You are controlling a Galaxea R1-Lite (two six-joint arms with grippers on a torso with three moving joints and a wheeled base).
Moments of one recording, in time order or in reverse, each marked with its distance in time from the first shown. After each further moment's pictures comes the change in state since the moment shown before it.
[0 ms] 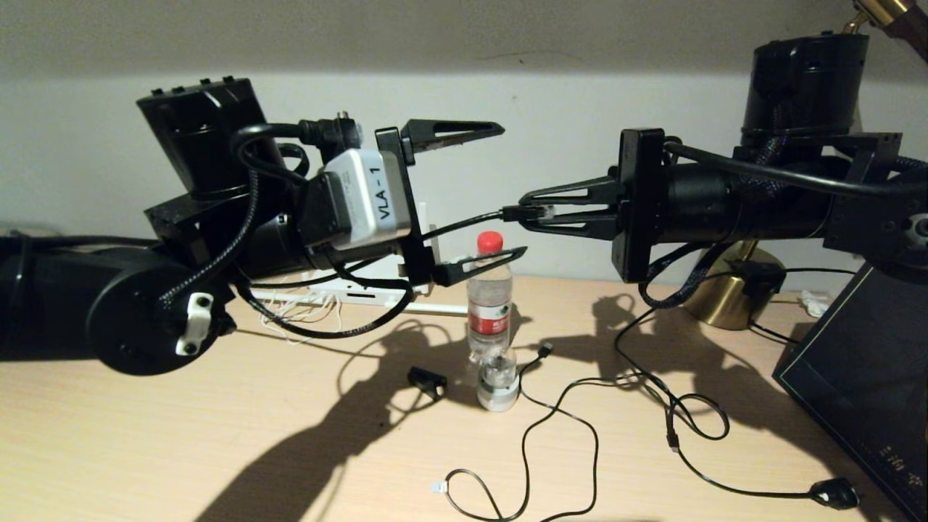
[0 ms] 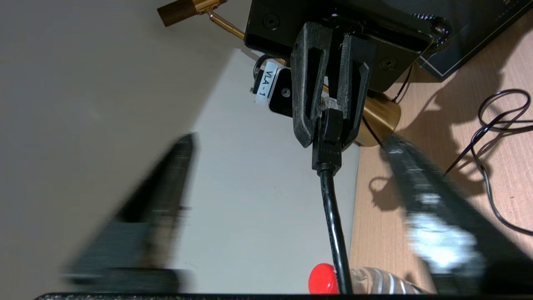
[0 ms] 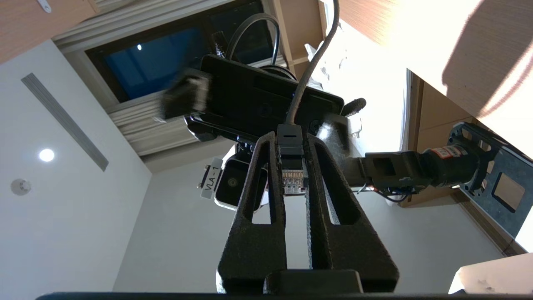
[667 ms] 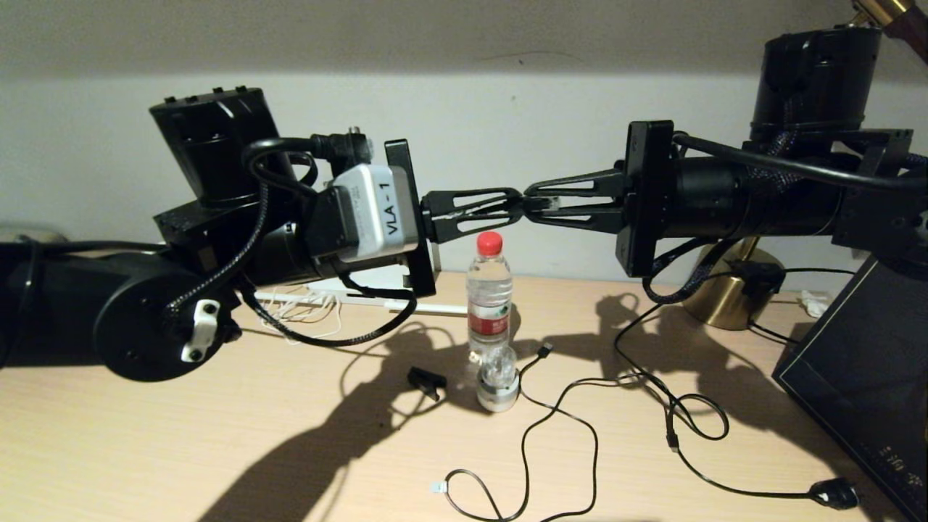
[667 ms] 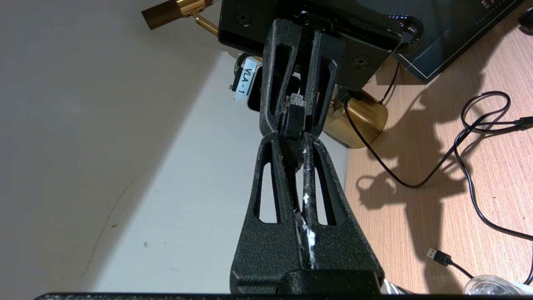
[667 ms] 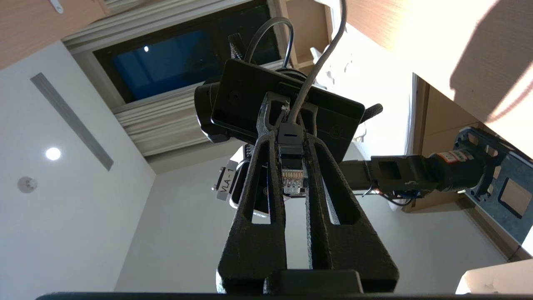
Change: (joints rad) left arm 0.000 0.002 0.010 0.003 -0.003 0.000; right arm -0.002 -0.008 0.000 -0.003 -0.001 0.002
